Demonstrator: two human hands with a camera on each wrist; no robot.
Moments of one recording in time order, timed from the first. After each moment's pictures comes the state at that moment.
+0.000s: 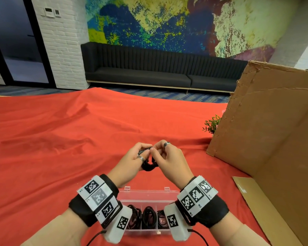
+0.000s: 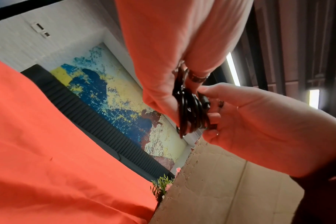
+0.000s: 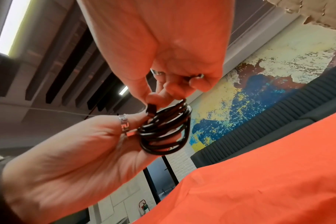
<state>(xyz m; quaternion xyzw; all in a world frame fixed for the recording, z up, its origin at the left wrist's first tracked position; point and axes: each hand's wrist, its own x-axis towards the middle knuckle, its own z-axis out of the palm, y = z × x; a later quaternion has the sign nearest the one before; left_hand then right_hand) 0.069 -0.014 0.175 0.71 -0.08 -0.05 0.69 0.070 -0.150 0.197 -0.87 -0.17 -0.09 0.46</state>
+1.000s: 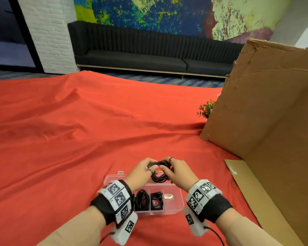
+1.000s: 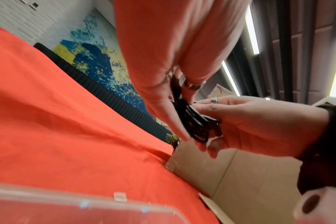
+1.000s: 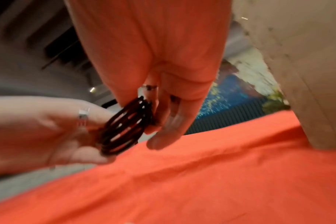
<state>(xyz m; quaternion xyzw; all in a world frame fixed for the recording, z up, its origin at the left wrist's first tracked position) 0.070 -0.062 0.089 0.79 -0.05 -0.14 0.60 0.070 -0.213 0.110 -0.94 -0.12 0.07 0.32</state>
